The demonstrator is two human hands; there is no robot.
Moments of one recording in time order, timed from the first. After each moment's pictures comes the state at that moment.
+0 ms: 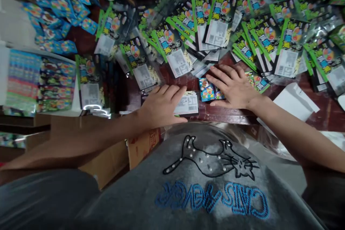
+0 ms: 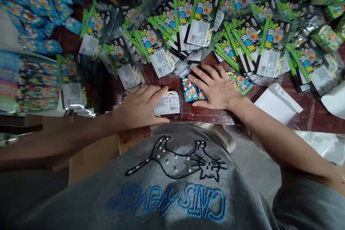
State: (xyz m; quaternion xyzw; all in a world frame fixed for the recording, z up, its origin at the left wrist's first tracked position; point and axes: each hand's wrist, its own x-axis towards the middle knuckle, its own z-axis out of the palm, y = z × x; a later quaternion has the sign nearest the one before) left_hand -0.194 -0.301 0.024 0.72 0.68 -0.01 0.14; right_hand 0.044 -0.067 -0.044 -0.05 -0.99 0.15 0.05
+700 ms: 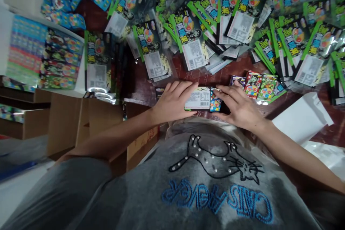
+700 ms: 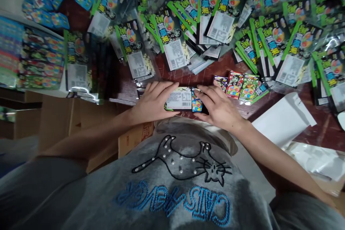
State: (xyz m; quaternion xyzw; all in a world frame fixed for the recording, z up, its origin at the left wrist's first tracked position) left_hand -0.182 -0.323 -0.021 0.68 0.72 0.13 0.10; right_hand 0.053 -0.127 -0.028 -0.02 -0.96 0.23 0.16
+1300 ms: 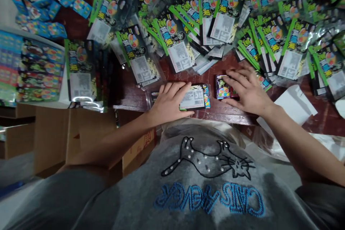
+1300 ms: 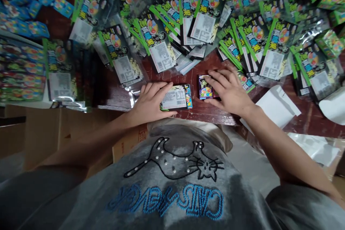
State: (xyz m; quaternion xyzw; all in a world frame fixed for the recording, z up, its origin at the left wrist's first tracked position) left_hand -0.173 -0.310 -0.030 0.65 0.73 0.13 0.16; right_hand 0.087 -0.060 -0.032 -0.09 -0.98 0.18 0.08
